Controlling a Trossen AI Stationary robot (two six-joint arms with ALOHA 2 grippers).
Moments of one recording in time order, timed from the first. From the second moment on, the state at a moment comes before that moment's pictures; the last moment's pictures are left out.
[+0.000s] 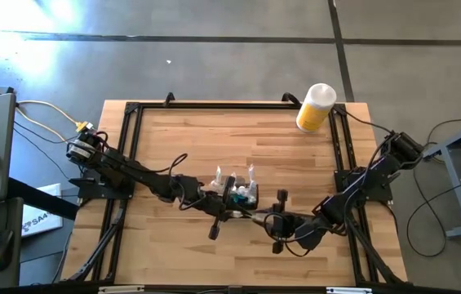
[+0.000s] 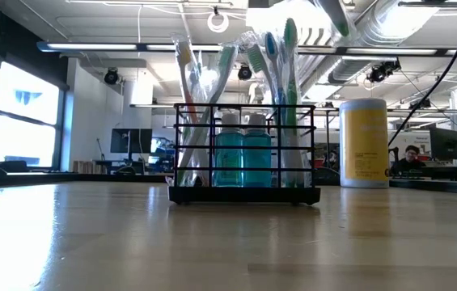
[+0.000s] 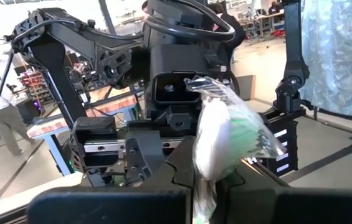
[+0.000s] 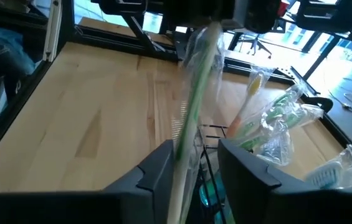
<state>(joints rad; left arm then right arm) -0.33 1.63 1.00 0.75 -0.03 0.25 0.68 1.51 0.95 0.06 0.81 0.14</state>
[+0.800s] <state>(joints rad) -0.38 1.63 1.00 0.74 -0.04 0.22 0.76 1.51 0.95 0.05 0.94 0.21</state>
